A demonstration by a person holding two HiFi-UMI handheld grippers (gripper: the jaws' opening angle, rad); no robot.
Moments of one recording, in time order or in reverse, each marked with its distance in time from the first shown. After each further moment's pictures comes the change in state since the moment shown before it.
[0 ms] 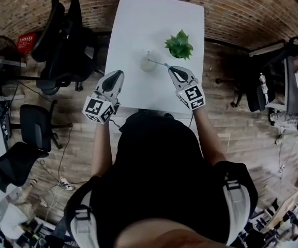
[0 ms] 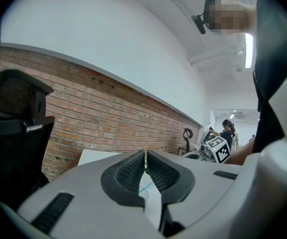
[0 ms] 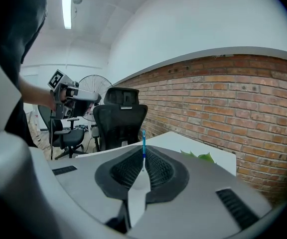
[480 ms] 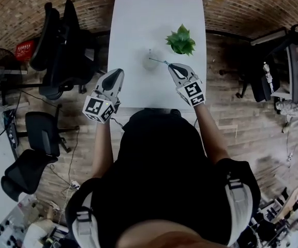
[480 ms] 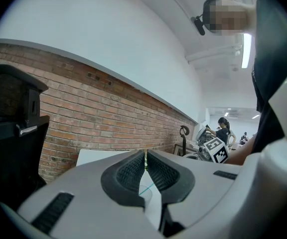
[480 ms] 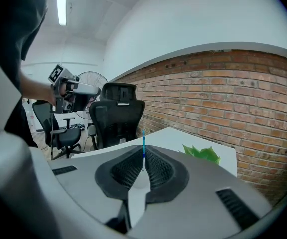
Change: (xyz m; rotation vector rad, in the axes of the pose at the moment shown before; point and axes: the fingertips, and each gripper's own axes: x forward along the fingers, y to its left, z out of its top) left arm 0.007 0.021 0.001 0.019 0.033 -0.056; right arm 0.023 0.005 -0.012 0.028 0.031 -0.034
